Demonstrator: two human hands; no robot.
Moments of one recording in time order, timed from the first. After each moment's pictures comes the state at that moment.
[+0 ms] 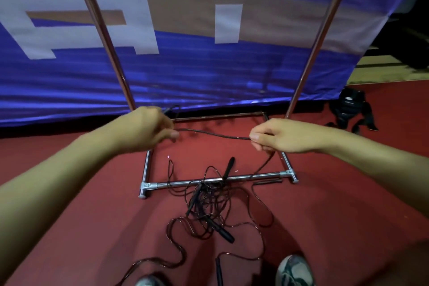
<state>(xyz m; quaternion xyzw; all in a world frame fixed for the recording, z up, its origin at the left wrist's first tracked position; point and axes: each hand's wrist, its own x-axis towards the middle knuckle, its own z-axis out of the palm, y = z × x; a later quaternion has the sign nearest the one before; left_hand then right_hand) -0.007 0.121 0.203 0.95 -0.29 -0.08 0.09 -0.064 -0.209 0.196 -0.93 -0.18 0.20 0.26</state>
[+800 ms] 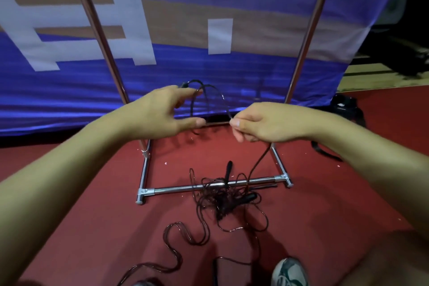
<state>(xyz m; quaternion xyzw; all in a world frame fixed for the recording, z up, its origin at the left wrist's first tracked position) -0.043 0.070 0.256 0.94 -0.30 0.00 0.18 -0.084 -0.190 0.258 -0.94 -0.22 0.16 0.22</state>
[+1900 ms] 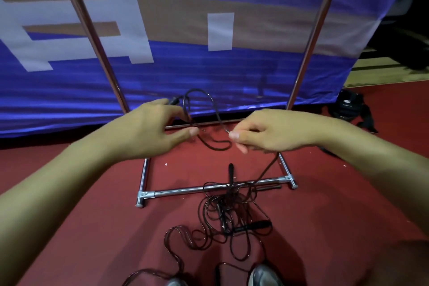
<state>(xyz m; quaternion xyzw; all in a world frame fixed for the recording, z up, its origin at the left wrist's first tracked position) -0.031 0.083 0.233 0.94 -0.31 0.02 0.15 -0.065 -0.200 0.240 -0.92 -0.26 0.19 0.23</state>
